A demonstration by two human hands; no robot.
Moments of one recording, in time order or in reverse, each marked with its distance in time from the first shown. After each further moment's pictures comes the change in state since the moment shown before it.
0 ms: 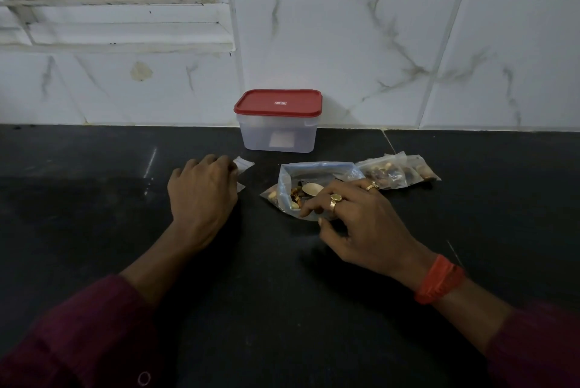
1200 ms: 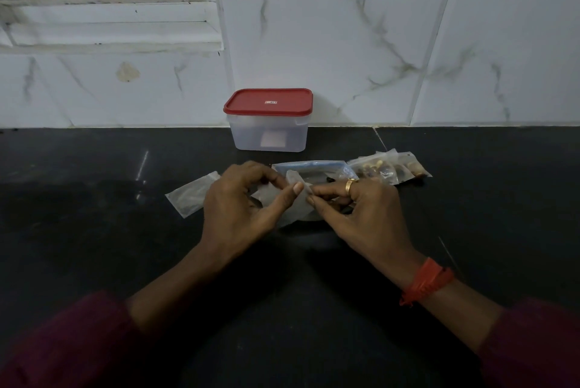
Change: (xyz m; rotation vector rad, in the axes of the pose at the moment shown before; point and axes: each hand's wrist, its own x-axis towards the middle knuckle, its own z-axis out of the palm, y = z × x) left_hand -0.032 0.062 -0.015 -0.741 0.100 0.226; right_hand 0.001 -0.007 -0.001 0.273 0.279 0.368
